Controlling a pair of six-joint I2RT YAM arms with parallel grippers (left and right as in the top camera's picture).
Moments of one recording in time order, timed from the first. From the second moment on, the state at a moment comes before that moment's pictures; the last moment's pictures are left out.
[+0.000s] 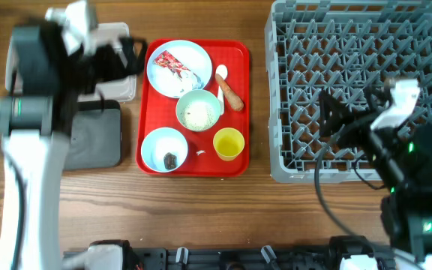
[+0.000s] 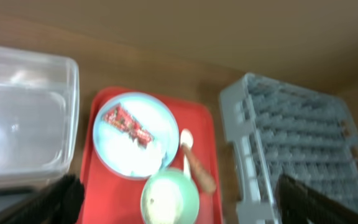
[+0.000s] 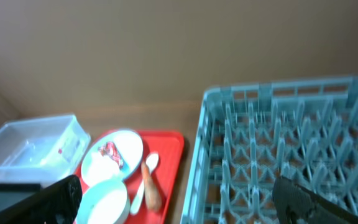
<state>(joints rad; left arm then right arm) -0.02 1.42 1.59 -0.85 0.32 -0.30 0.02 0.77 0.97 -0.51 -0.25 0.19</state>
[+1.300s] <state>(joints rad) -0.27 2.33 1.94 -0.98 0.04 -0.58 0.02 1.08 1.07 -0.75 -0.27 0.24</state>
